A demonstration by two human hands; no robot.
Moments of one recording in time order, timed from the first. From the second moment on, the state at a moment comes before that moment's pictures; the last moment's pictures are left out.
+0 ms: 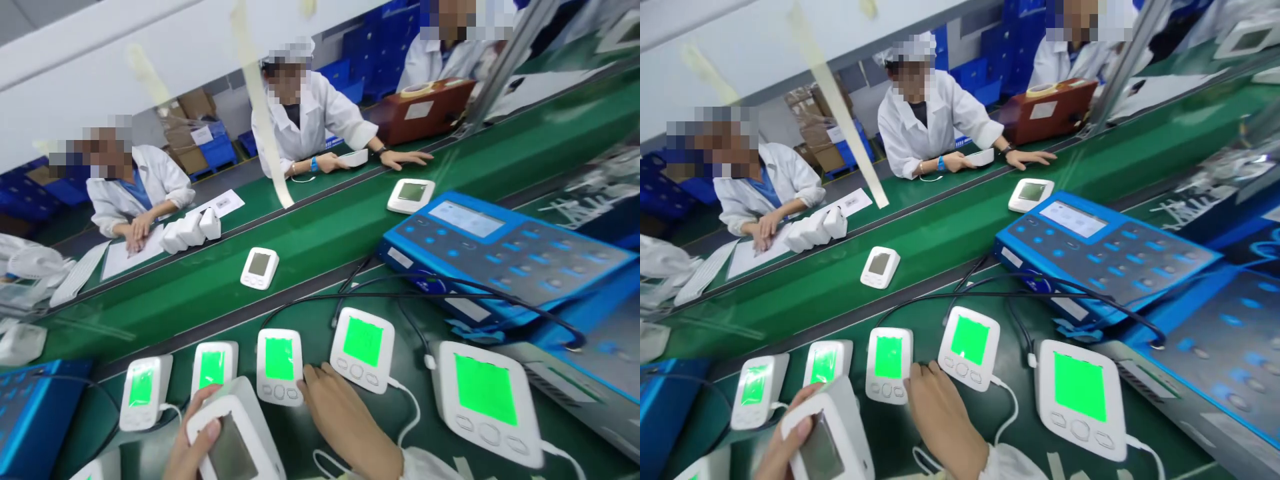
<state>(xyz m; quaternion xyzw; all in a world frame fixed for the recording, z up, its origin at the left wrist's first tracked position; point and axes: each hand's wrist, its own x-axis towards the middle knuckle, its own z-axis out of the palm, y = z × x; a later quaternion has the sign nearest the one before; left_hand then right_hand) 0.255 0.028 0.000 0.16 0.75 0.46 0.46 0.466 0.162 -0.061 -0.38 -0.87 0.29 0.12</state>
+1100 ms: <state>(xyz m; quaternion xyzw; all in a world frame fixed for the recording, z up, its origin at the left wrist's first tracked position) 0.295 0.077 -0.023 0.16 0.67 0.55 0.47 0.511 0.134 -0.019 -0.39 -0.67 0.62 0.13</state>
